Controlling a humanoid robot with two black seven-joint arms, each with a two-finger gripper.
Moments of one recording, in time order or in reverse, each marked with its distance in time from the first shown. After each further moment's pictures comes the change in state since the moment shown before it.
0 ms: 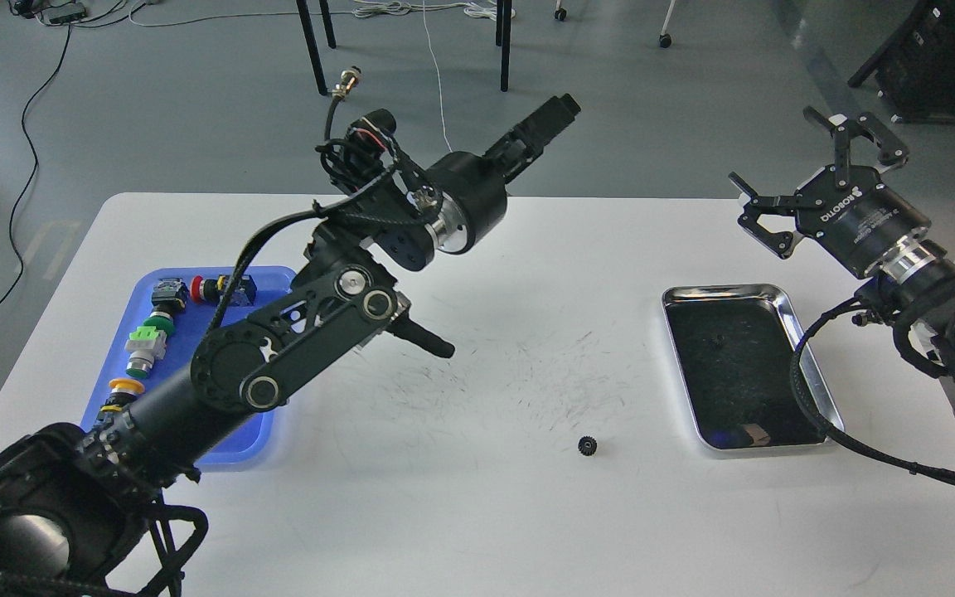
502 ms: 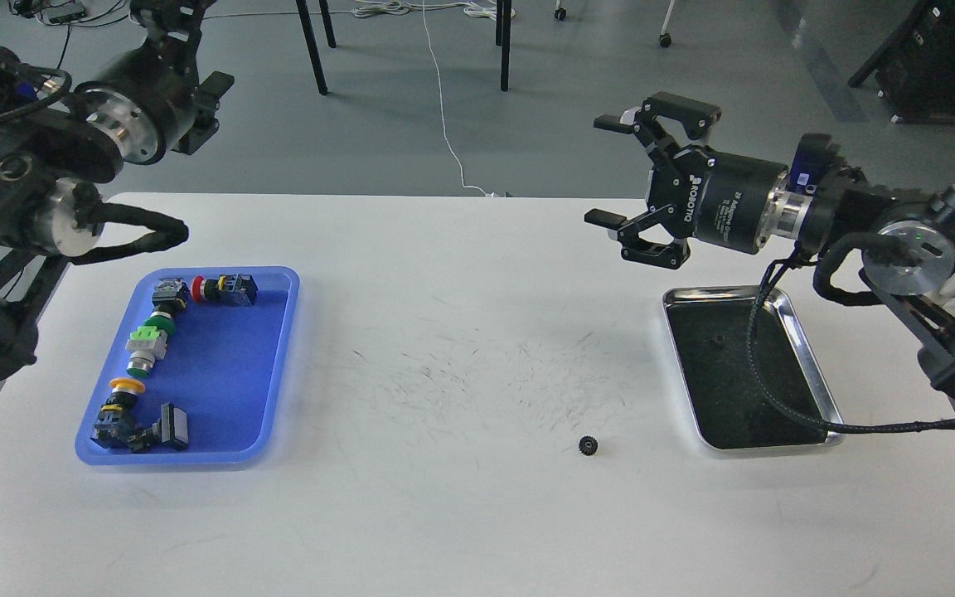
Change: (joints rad) left arm 0.132 0.548 -0.211 0.017 -0.661 0.013 -0.062; right arm 0.435 -0.041 -0.636 0.311 -0.375 -0.066 -0.072
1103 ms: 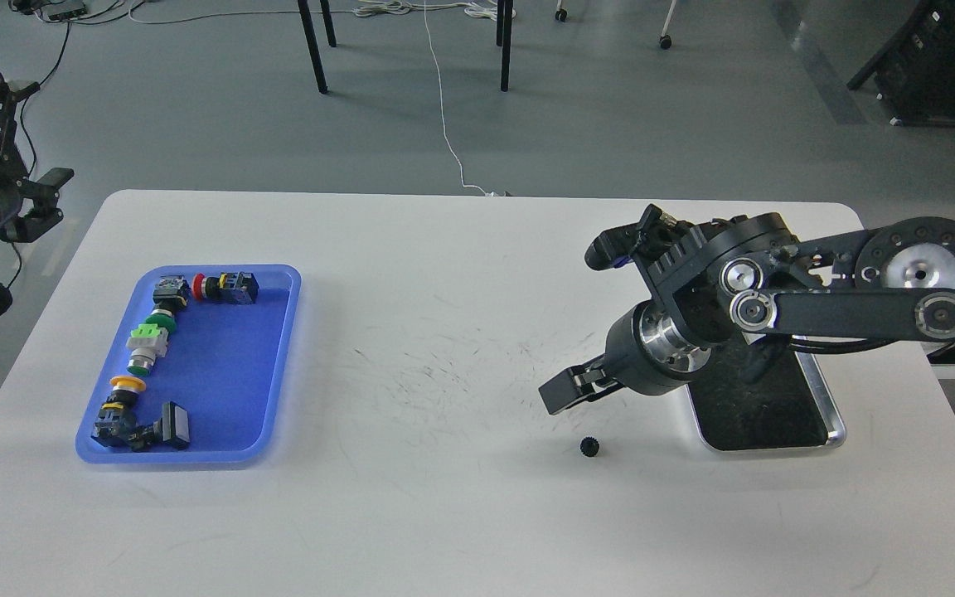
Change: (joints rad) left arm 0.190 0.200 -0.039 0.087 -0.181 -0.097 -0.061; right arm 0.561 0.083 -0.957 0.190 -0.521 0.065 -0.090
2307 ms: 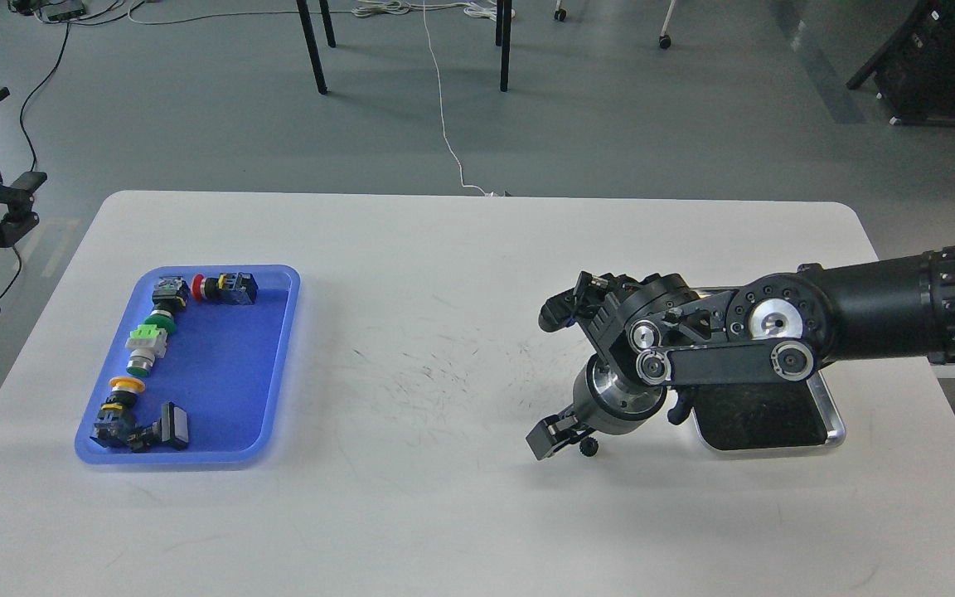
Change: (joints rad) left arm 0.008 0.000 -0.001 0.056 0.010 0.000 -0.063; right arm -0.073 0.252 -0.047 -0.155 0.045 0.000 -0.028
